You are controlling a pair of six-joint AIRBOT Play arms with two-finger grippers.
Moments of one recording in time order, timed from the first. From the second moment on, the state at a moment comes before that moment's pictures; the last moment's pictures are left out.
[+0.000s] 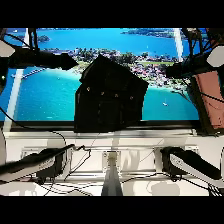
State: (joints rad) left arm 0.00 -1.26 1.33 0.86 -1.17 -1.10; right arm 0.10 -1.13 1.34 -1.52 1.33 1.44
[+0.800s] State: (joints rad) left arm 0.00 -1.26 1.33 0.85 -1.17 -1.10; right arm 0.10 -1.13 1.34 -1.52 1.31 1.44
